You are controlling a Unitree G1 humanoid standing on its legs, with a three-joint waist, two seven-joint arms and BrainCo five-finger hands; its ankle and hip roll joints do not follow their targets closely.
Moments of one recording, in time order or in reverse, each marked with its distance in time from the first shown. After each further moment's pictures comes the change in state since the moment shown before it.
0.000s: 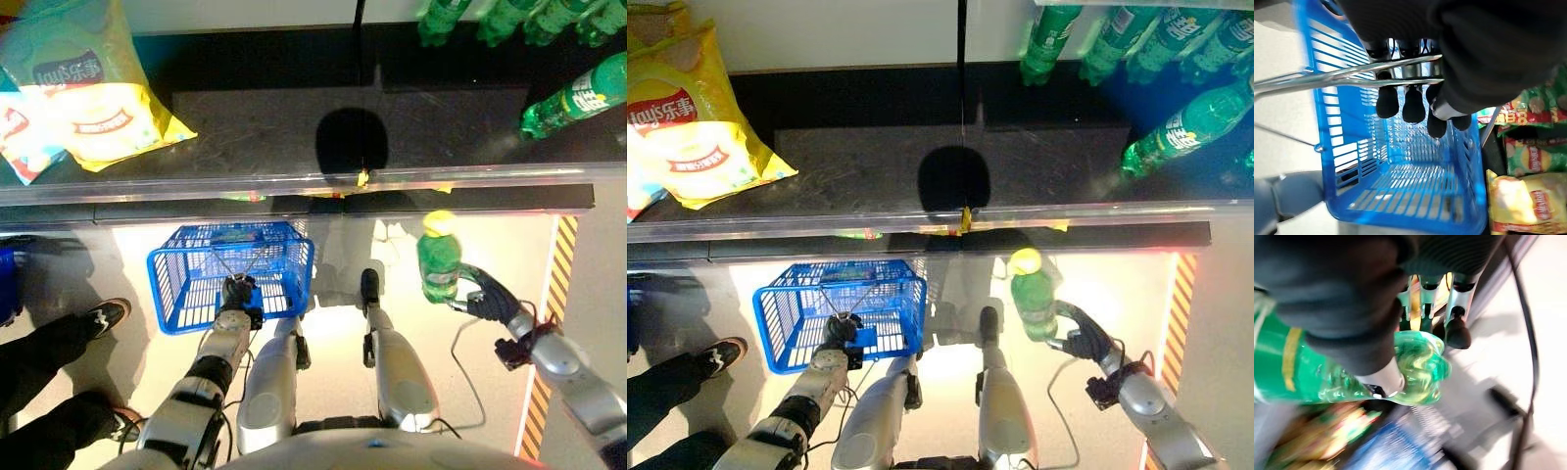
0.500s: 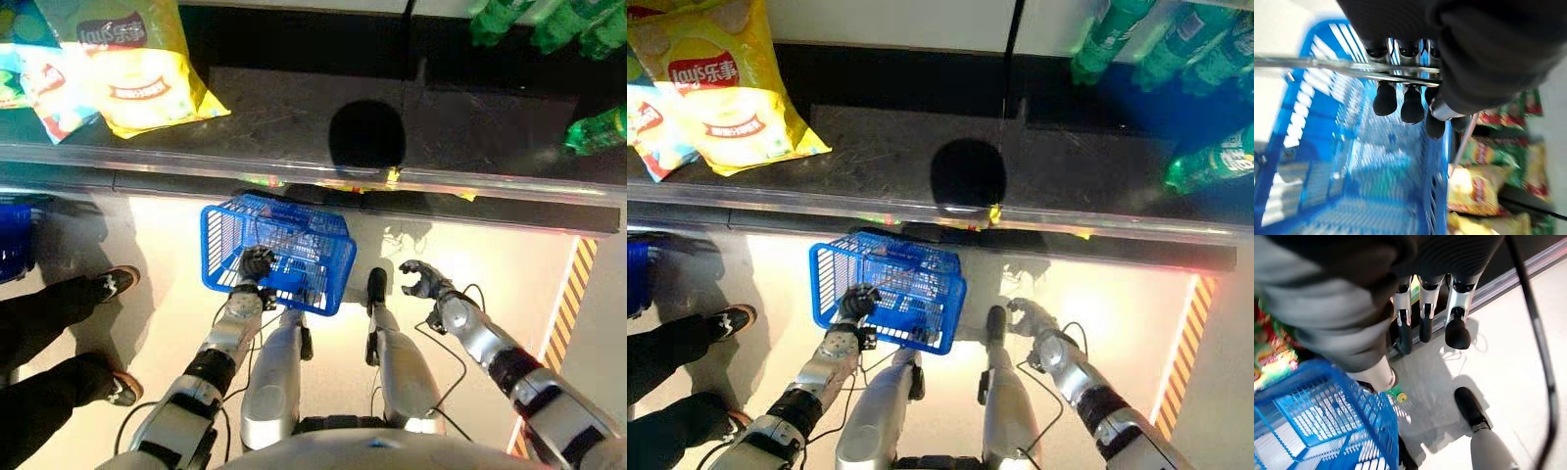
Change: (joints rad) left arm -0.052 0.025 -0.173 -0.223 -0.092 -0.005 -0.013; right arm -0.499 0.261 0.341 0.558 -0.241 0.062 -0.110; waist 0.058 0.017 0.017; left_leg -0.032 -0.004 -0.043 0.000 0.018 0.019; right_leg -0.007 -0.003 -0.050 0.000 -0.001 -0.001
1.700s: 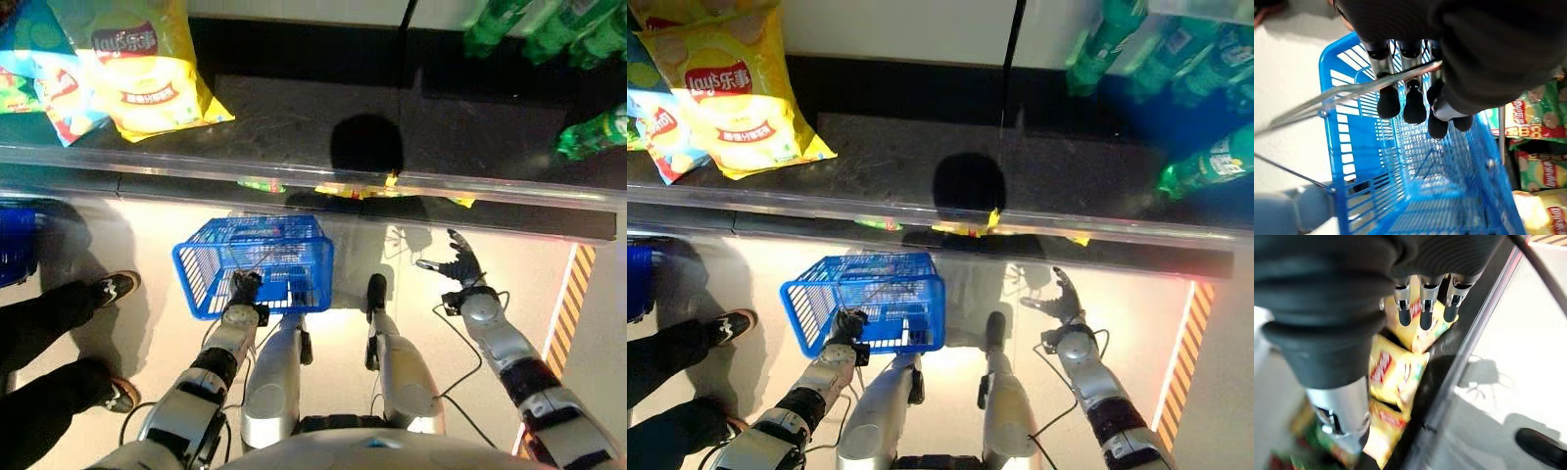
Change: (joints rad) left arm -0.037 -0.043 0.139 0.409 0.179 0.081 0.048; right arm 0.253 -0.009 -0.436 -0.298 0.376 -0.067 -0.168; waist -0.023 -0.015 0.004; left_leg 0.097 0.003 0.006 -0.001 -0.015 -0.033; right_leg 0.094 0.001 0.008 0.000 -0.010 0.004
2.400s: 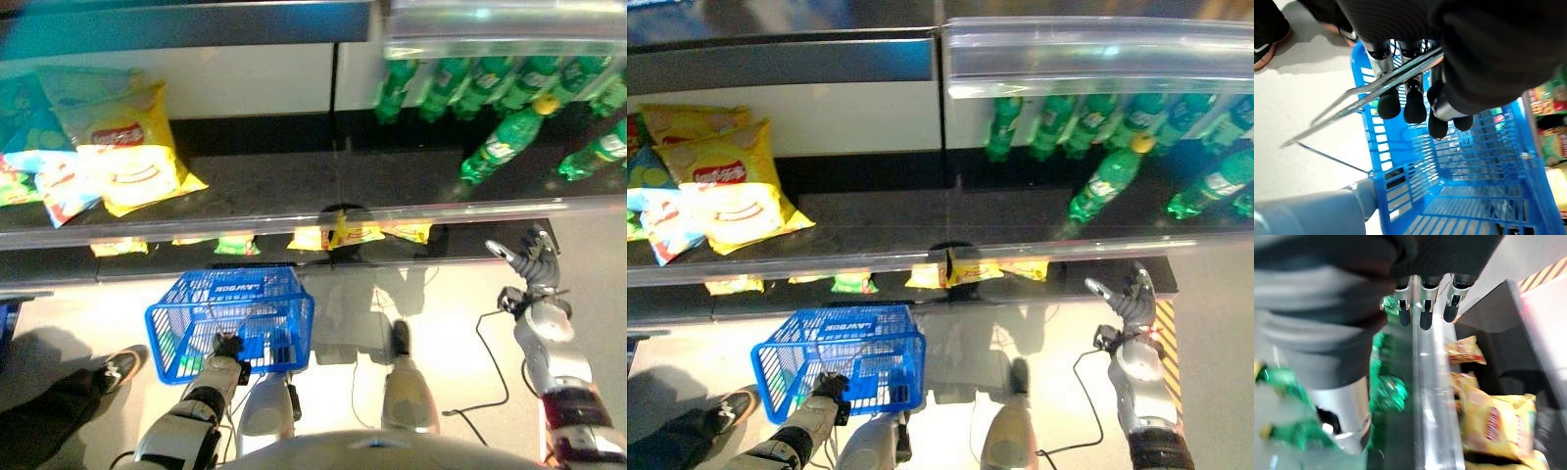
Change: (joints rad) left arm 0.135 0.036 0.112 0.135 0.115 0.040 -0.076; right arm 0.071 -0.036 -0.254 -0.124 0.229 -0.046 0.005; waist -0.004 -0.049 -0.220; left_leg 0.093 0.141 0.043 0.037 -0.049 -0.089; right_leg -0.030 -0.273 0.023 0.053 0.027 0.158
